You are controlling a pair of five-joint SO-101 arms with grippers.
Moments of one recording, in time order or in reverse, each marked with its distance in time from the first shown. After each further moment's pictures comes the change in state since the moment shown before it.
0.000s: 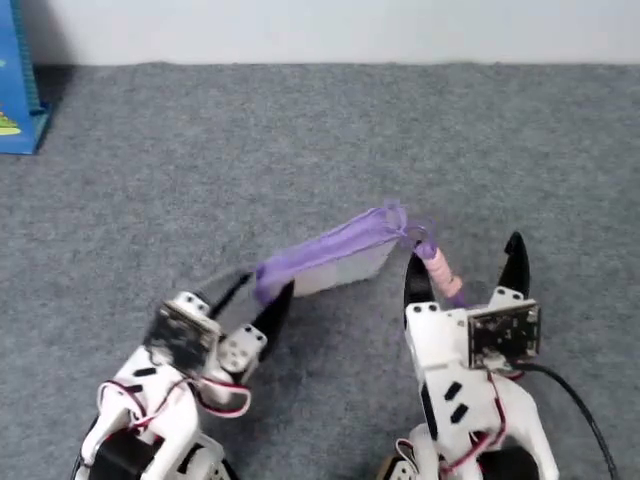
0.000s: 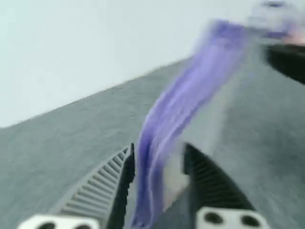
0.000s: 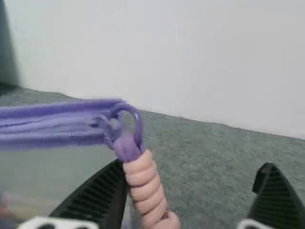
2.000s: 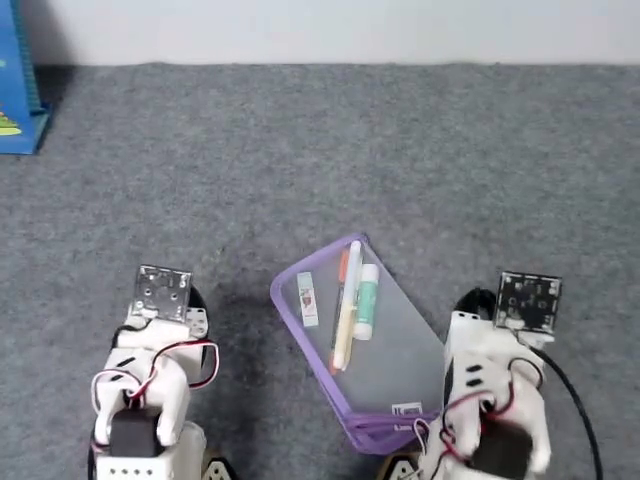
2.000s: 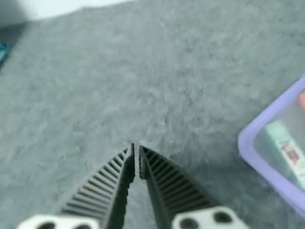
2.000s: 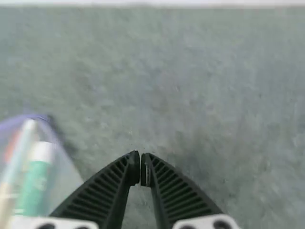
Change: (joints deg) left arm -25.1 -0.1 18.7 0.8 -5.3; right arm 23.6 0.4 15.9 8.7 1.5
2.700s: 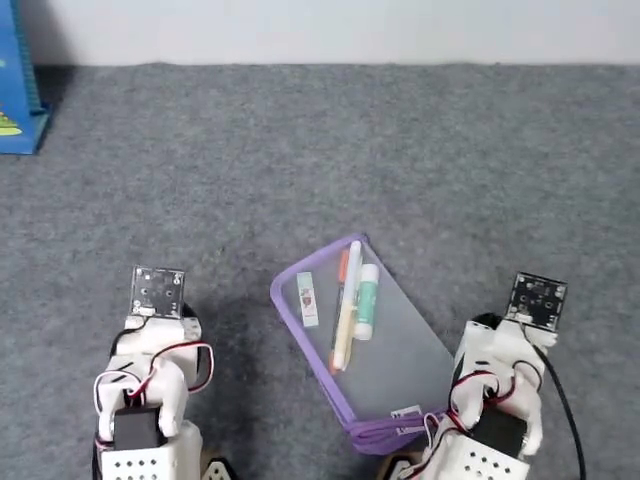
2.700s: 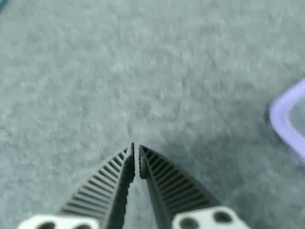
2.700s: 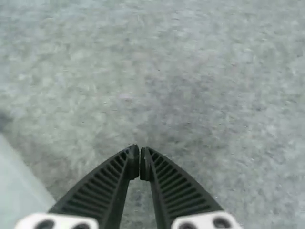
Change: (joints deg) left arm -4.7 0.1 4.8 3.8 0.0; right arm 9.6 0.5 15.2 -7.7 0.3
